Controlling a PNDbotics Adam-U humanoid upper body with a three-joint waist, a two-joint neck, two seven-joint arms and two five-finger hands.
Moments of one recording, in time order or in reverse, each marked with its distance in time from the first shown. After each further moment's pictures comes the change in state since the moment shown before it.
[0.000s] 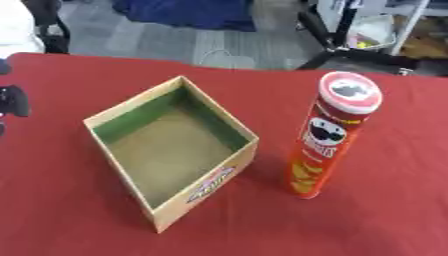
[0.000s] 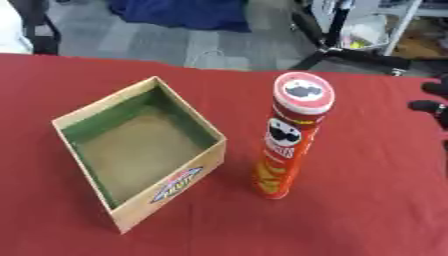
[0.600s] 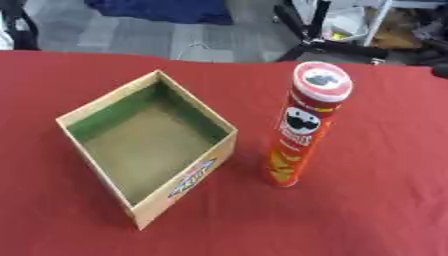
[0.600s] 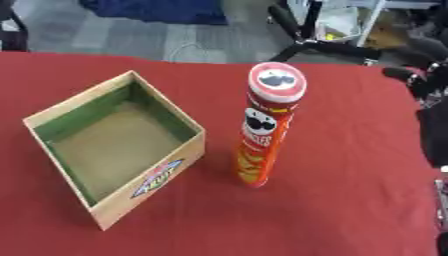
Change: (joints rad) left arm 0.010 0.002 0.000 0.000 0.000 -0.002 -0.002; right arm -0.009 -0.158 -0.007 0.000 0.081 -0.088 -0.003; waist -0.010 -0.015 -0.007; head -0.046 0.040
